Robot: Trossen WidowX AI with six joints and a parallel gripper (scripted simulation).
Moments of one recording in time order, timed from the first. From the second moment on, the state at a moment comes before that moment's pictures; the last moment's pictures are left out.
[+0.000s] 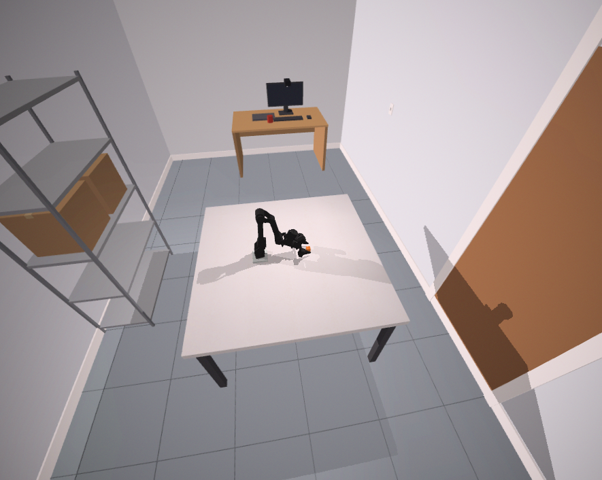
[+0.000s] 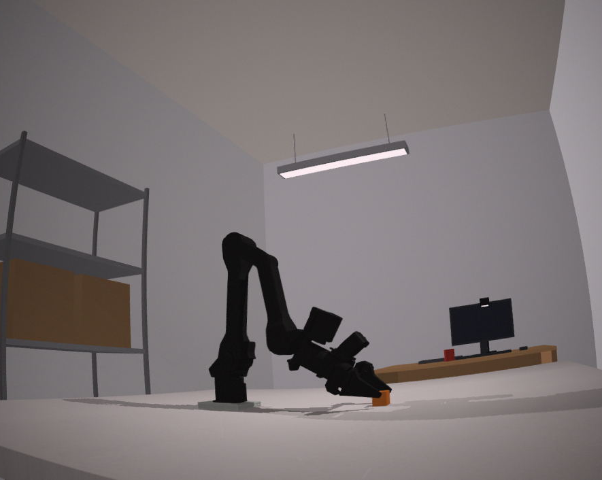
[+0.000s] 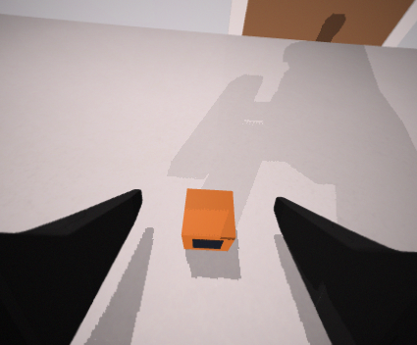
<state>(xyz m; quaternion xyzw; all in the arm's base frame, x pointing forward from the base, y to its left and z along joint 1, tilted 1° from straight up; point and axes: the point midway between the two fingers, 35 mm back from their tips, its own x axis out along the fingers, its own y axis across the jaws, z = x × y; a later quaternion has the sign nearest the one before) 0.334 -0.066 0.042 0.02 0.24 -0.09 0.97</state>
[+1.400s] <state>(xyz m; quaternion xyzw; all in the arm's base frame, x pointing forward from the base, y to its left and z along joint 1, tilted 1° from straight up) 0.318 -0.064 0.120 0.06 0.52 -0.08 0.85</state>
